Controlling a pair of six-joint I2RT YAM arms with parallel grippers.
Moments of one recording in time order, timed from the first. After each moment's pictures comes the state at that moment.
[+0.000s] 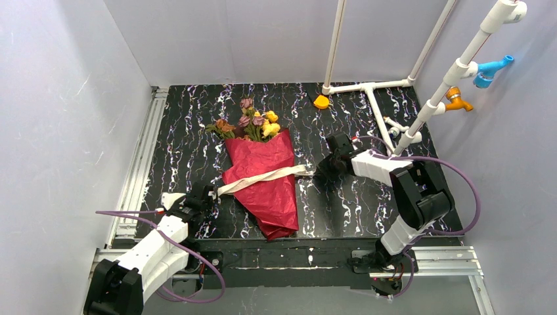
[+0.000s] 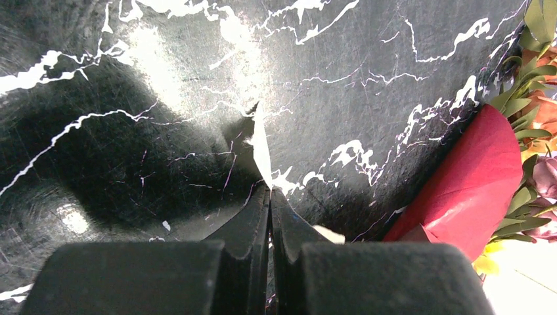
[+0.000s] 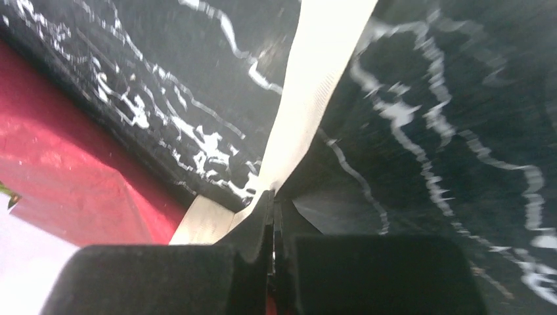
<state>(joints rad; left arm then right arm) -0.36 0.83 0.26 -0.46 -0.52 -1.73 0.50 1.65 0.85 -0.24 -0.03 1.31</state>
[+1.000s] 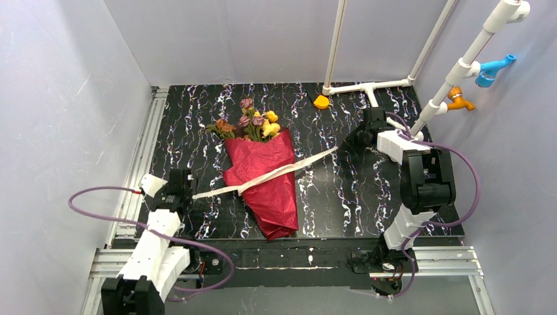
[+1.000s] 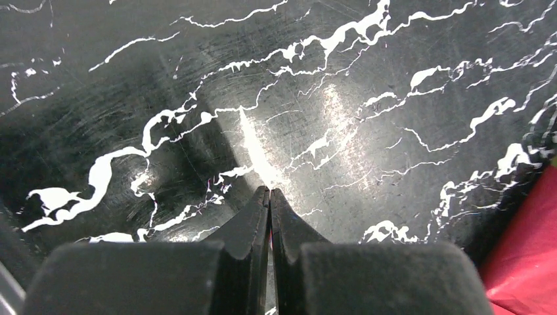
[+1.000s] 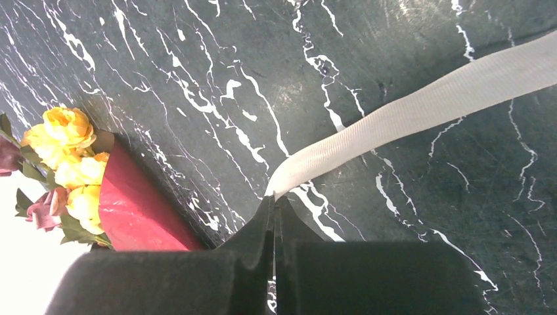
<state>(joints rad) -0.07 0.77 0.42 -0.65 -0.60 -1.17 0.12 1.75 1.08 -0.27 -0.18 0.94</state>
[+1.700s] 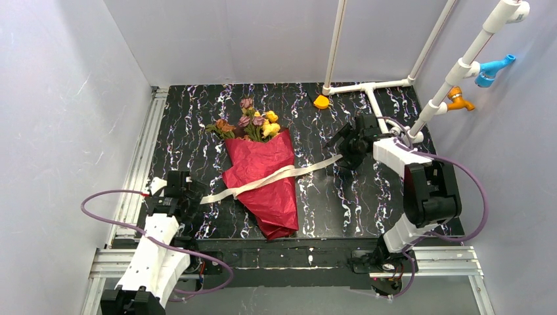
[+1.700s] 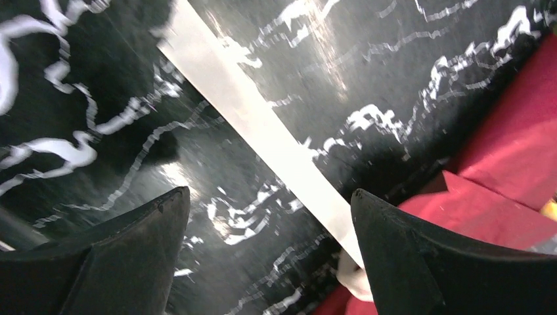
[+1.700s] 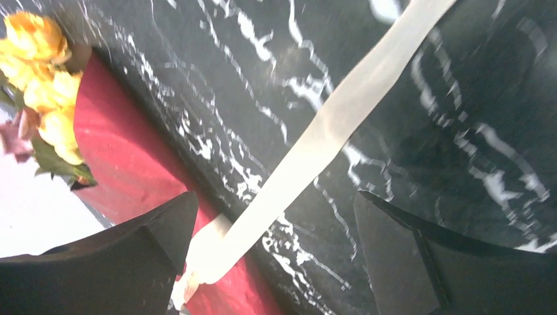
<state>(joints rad) -0.05 0.74 0.47 -0.80 -0.27 -1.16 0.20 1.65 1.00 -0.32 -0.22 0.94</state>
